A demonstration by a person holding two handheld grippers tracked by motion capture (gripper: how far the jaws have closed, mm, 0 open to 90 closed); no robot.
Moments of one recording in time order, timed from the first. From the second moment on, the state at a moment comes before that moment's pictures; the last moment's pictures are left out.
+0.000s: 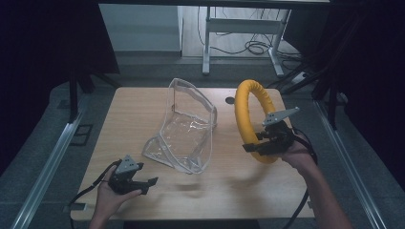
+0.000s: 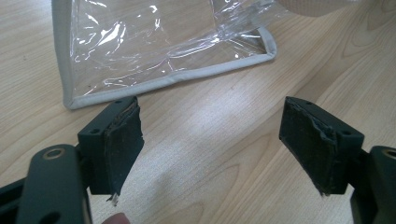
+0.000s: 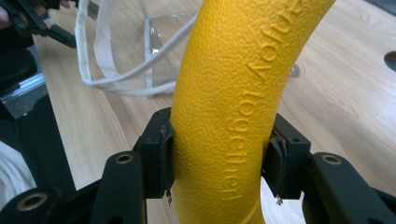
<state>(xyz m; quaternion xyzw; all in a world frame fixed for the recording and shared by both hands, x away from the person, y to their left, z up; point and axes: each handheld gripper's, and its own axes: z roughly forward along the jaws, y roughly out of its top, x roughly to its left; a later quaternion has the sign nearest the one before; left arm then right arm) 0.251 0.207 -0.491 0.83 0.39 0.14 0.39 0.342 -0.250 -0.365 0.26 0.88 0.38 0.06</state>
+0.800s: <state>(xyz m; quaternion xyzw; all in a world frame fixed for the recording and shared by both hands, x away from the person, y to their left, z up) 0.251 0.207 -0.492 0.82 0.39 0.14 0.39 0.340 -0.234 -0.351 0.24 0.86 0.45 0.07</state>
